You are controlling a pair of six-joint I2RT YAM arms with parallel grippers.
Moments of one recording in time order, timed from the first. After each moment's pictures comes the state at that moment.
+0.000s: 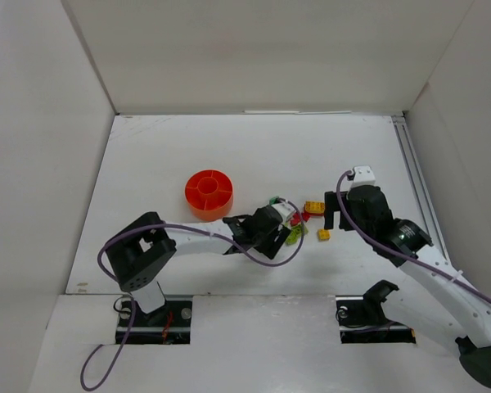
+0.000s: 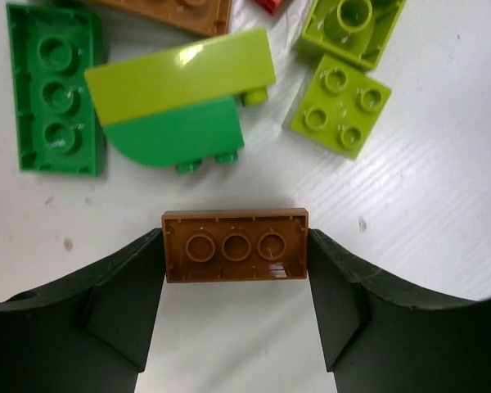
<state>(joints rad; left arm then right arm) -1.05 1.67 0.88 -0.10 -0.15 -0.27 0.60 0.81 0.80 -0.67 0.39 0.31</state>
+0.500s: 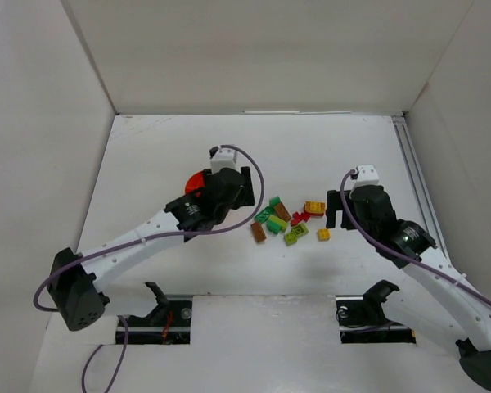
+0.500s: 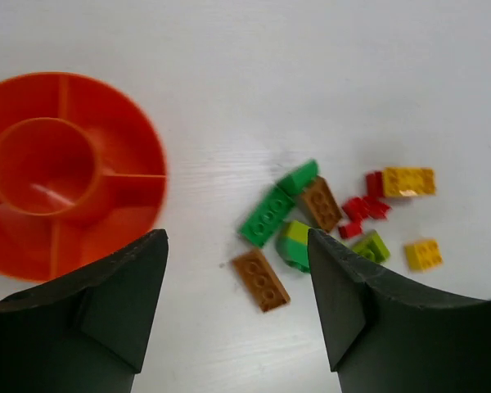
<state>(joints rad) -0.92 1.23 1.00 -0.35 -0.47 -0.57 0.59 0.78 0.81 -0.67 0.39 0.30</state>
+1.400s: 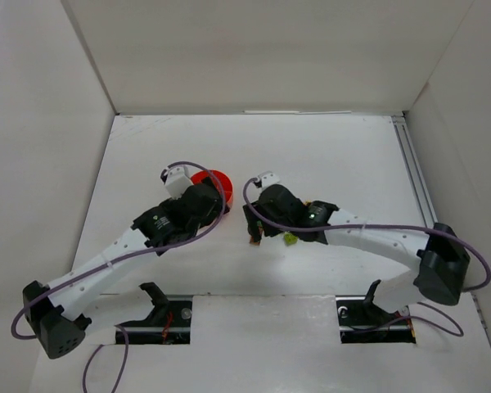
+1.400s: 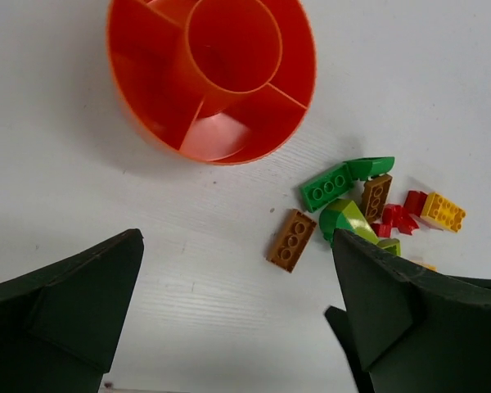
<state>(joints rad) -0.82 1.02 0.95 -0.76 -0.56 -1.07 0.97 1.39 1.01 -0.41 0.20 0.42</state>
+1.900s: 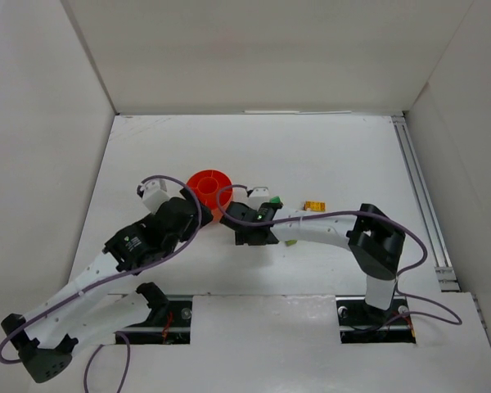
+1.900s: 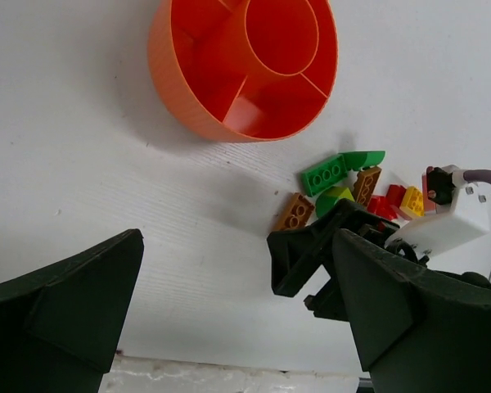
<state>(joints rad) -0.81 0.78 0.87 -0.89 -0.54 -1.18 1.11 1.86 1.34 -0.74 0.48 0.99</state>
